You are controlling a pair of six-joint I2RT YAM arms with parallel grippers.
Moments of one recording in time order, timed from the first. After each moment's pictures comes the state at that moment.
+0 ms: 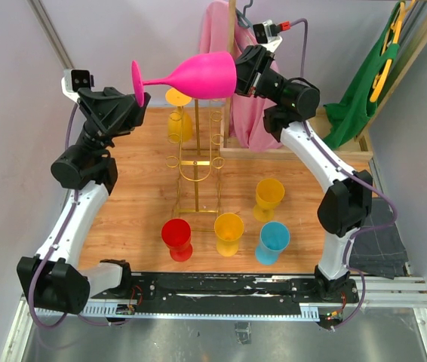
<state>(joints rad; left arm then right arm) -0.13 1.17 1.08 1.33 0.56 -2.10 0.48 1.89 1.84 1.19 -0.81 1.72</state>
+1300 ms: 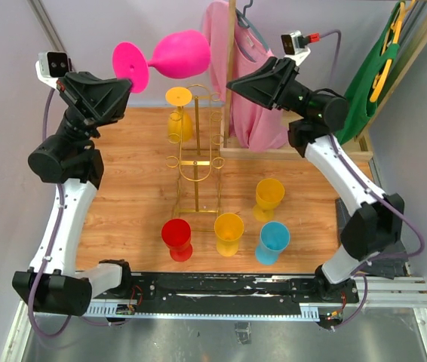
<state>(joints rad) -0.08 1.16 1.27 1.15 0.61 -2.05 0.40 1.66 1.57 1.15 -0.85 1.60</state>
